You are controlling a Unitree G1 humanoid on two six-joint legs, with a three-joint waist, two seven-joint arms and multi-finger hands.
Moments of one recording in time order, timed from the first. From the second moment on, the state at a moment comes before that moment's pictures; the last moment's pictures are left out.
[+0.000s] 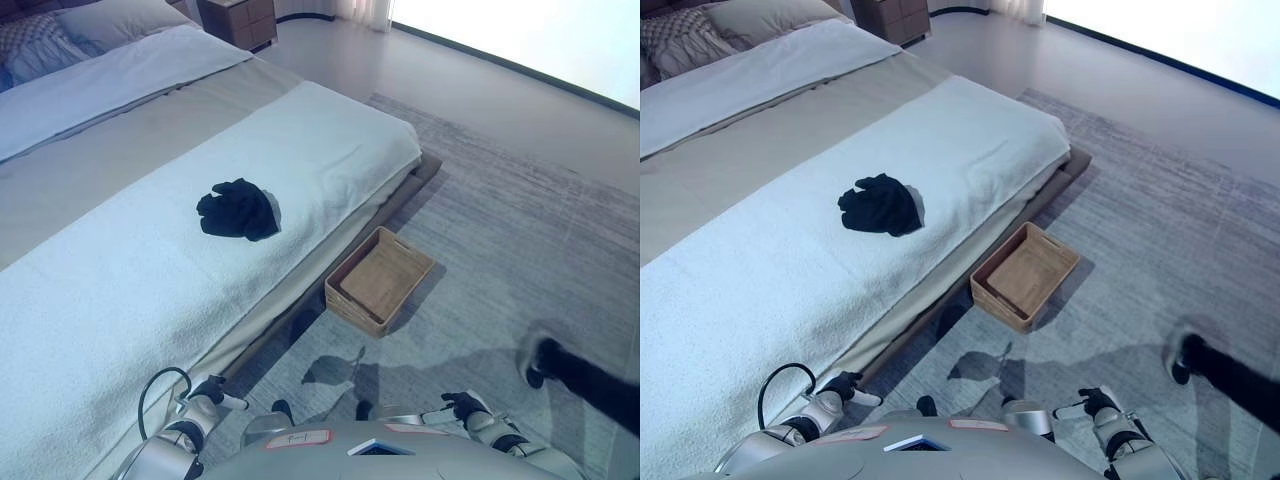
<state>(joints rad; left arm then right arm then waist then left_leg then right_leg) -0.06 0.28 -0.36 1.26 0.20 0.13 0.14 0.01 -0.31 0.33 1.28 -0.10 0.10 -0.08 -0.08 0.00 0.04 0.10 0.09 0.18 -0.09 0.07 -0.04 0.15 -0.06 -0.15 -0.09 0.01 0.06</state>
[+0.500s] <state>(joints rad) -0.06 0.28 -0.36 1.27 0.20 0.14 0.14 0.01 -0.31 0.33 1.29 -0.10 0.10 -0.08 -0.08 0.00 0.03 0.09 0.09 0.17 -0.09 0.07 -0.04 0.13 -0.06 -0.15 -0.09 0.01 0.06</state>
